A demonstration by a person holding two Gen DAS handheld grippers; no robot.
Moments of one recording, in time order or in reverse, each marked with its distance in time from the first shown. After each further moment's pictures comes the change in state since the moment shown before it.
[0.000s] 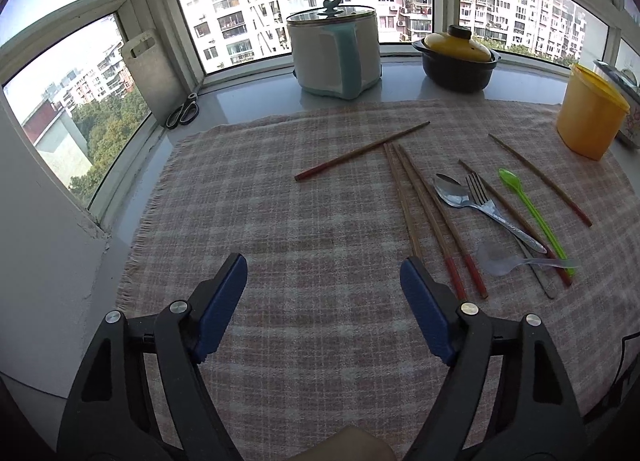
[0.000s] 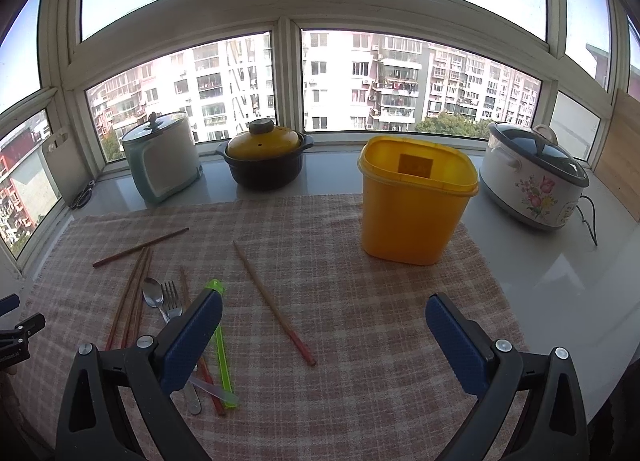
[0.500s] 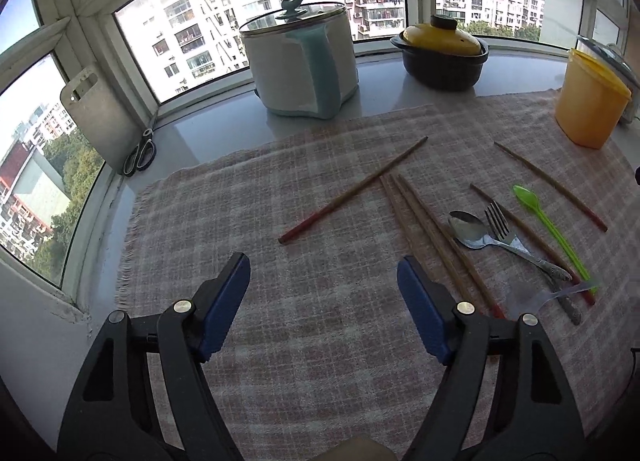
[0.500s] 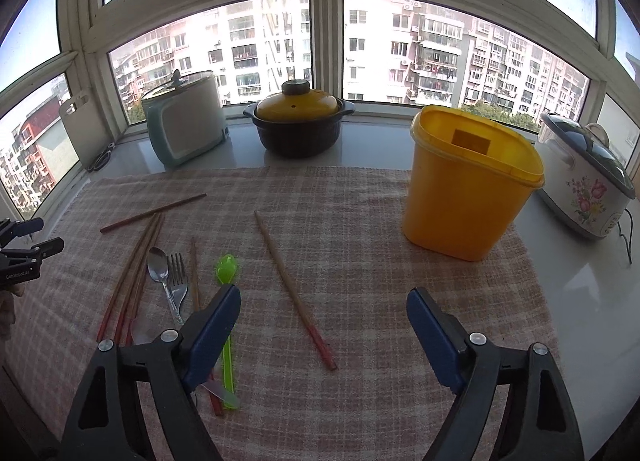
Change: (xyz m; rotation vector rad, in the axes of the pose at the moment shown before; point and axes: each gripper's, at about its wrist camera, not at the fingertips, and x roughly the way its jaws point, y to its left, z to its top) left arm 0.067 0.002 0.065 0.157 0.008 -0.104; right arm 0.053 0.012 0.000 -0.098 0.109 0.106
